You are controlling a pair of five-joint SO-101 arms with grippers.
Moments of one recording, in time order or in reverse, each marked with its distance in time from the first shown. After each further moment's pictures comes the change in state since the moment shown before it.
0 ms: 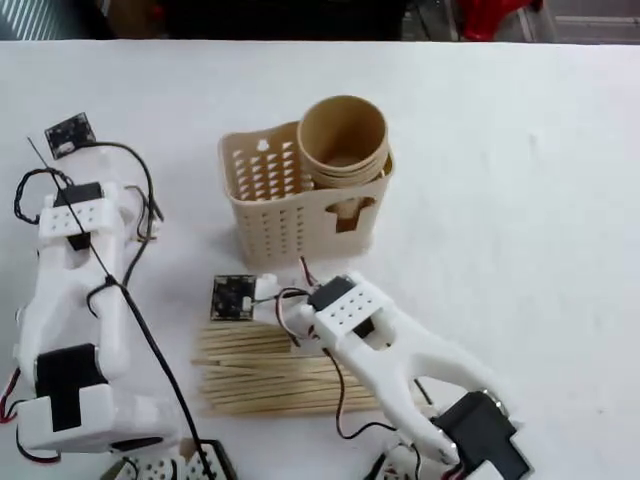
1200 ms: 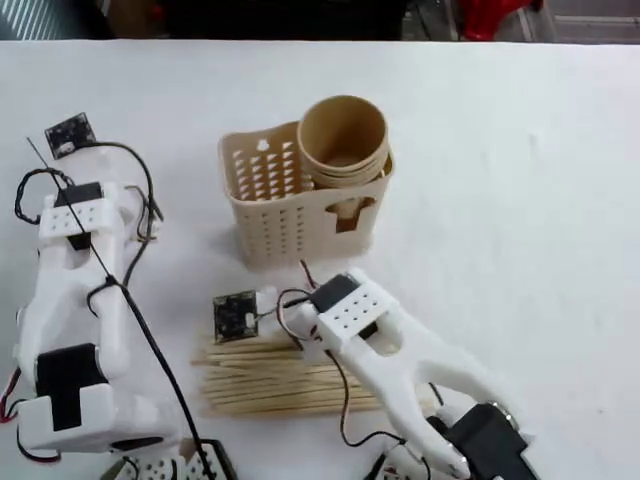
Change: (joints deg) left arm 0.0 0.0 0.0 0.0 0.0; right arm -0.4 -5.9 0.1 10.4 9.0
